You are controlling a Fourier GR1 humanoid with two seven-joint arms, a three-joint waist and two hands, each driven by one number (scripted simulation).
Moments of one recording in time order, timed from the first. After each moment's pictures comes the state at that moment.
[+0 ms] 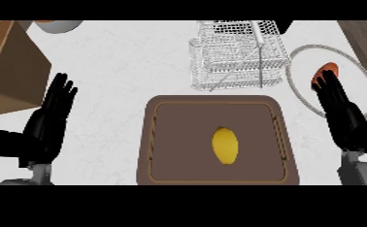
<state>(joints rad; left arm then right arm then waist) 0.00 0.37 -0.12 -1.64 0.32 0.28 0.01 -0.10 -0.39 -0.04 -1.33 -0.34 0.00 -0.16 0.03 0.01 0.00</state>
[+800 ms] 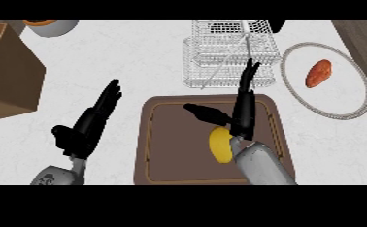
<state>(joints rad) -0.10 0.32 -0.29 -1.45 0.24 0.10 -0.07 -0.36 -0.03 0.43 -1.31 0.07 -0.85 0.09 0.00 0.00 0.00</state>
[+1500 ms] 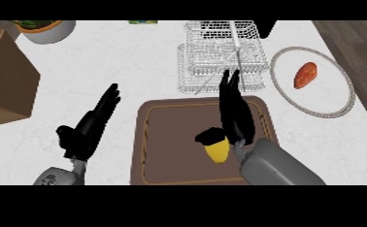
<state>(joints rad) -0.09 0.31 -0.28 -1.39 0.23 0.09 -0.09 -0.50 -0.27 0.79 -1.31 0.46 -0.48 0.73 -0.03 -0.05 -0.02</state>
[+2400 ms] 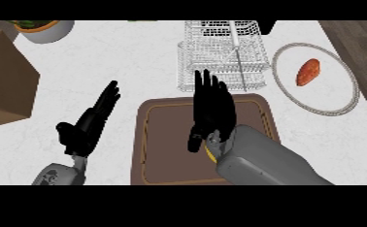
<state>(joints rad) -0.11 0.30 -0.26 -1.36 0.23 0.08 -0.11 -0.72 -0.20 0.80 -1.47 0.48 0.03 1.24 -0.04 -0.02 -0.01</state>
